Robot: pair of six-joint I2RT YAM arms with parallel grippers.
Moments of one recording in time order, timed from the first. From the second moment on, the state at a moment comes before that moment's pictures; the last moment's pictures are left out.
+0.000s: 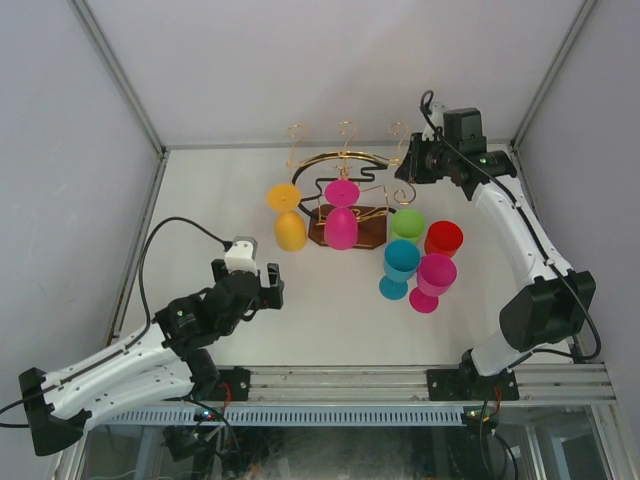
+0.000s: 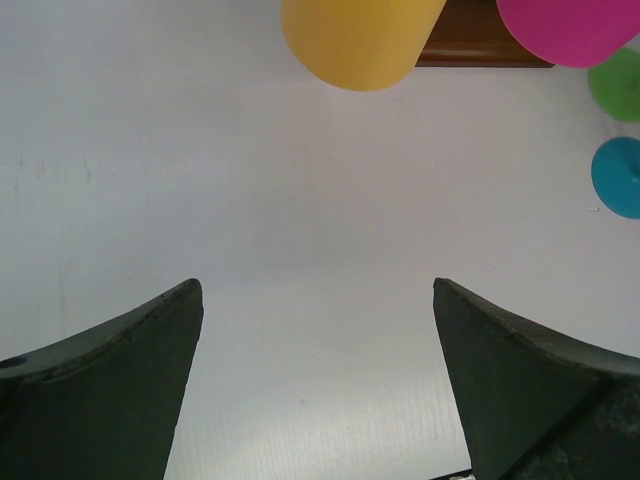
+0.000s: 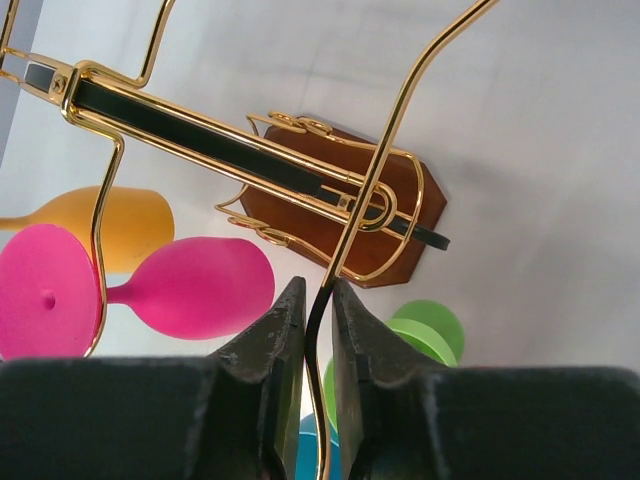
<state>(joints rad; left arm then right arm) -0.98 0.70 0.63 -0.59 -0.61 -0.60 0.23 1.56 1.60 -0.70 -0.33 0.21</state>
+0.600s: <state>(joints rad) -0.98 0.68 0.63 -0.64 -0.66 -0.62 0.34 1.63 1.61 -0.58 -0.34 0.27</state>
